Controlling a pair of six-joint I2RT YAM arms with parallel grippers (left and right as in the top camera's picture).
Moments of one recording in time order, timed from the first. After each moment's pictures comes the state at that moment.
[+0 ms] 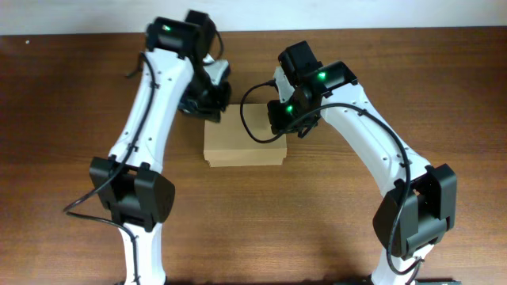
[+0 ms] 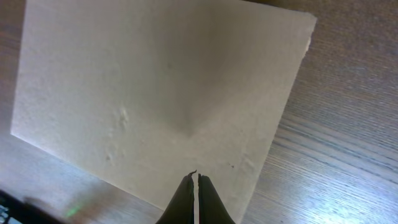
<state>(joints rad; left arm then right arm) -0.29 2.16 2.27 -1.69 0.25 -0.08 0.42 1.94 1.75 -1.12 -0.28 0.23</state>
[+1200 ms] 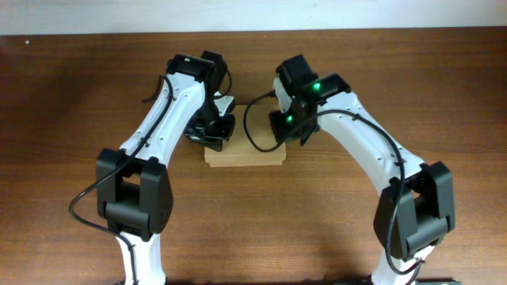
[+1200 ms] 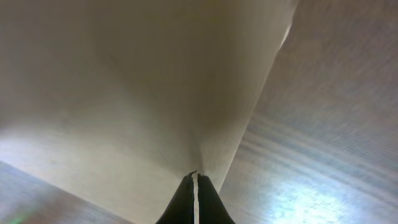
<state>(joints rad) -0.32 2.09 1.85 -1.46 0.20 -0.07 0.42 1.93 1.64 -1.03 -0.18 0.16</state>
